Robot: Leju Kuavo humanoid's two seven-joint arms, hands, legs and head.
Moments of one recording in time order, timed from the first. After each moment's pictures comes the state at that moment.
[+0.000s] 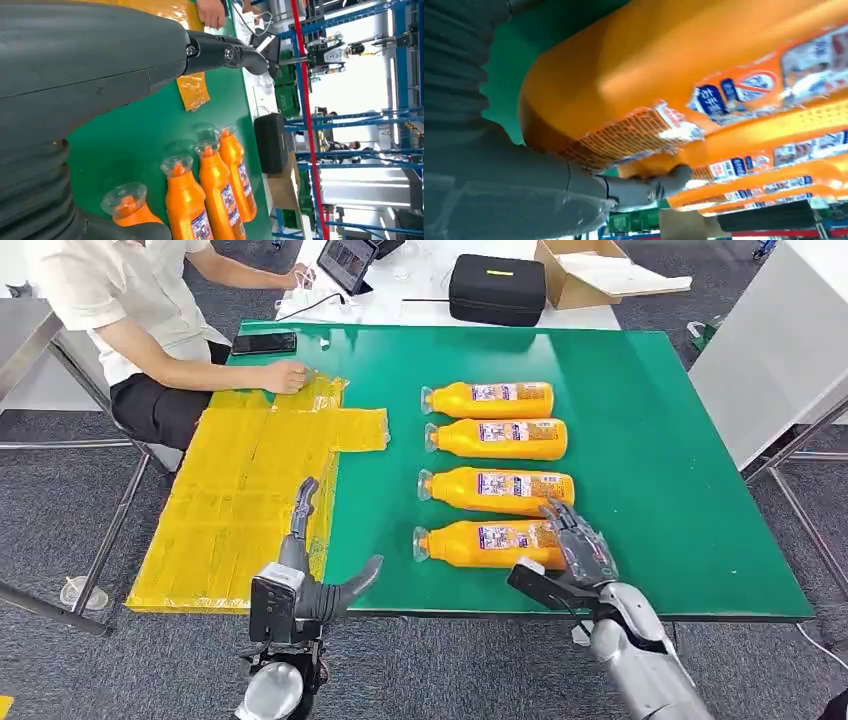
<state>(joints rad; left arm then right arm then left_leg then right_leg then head) -0.08 -0.21 -0.57 -1.25 -0.13 0.38 -0.62 -0.25 -0.22 0.26 -0.98 0.87 -0.28 -0.27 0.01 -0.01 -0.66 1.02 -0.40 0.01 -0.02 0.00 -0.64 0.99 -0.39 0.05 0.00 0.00</state>
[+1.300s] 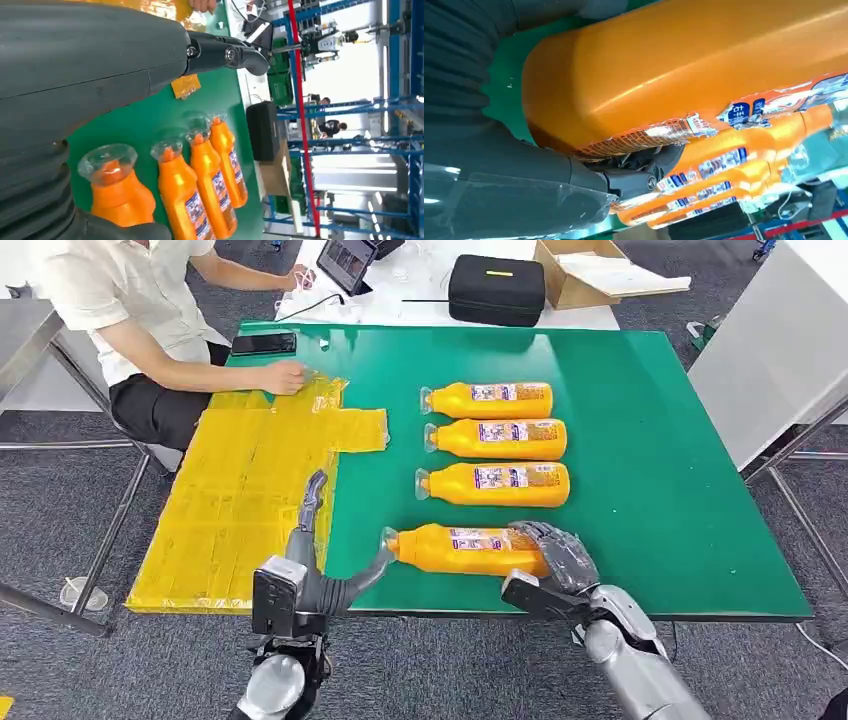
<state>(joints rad) -0.11 -0.21 -0.58 -1.25 -0.07 0.35 -0.64 -0.24 -0.23 0.33 -1.00 0.68 -0.23 -0.43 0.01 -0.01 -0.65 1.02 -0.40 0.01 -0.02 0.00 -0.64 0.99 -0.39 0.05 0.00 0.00</state>
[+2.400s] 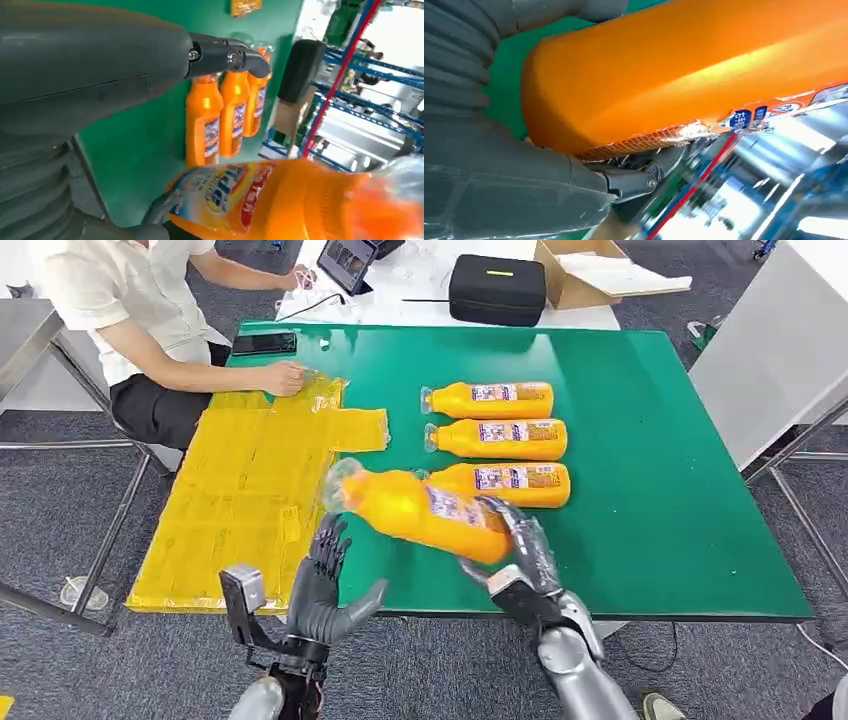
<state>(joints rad) -0.03 -0.18 -0.59 -1.29 0.35 0.09 -0.58 -0.14 0.01 0.31 -1.27 0.41 -0.21 -0.57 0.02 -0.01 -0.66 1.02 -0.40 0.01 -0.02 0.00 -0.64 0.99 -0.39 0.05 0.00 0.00</state>
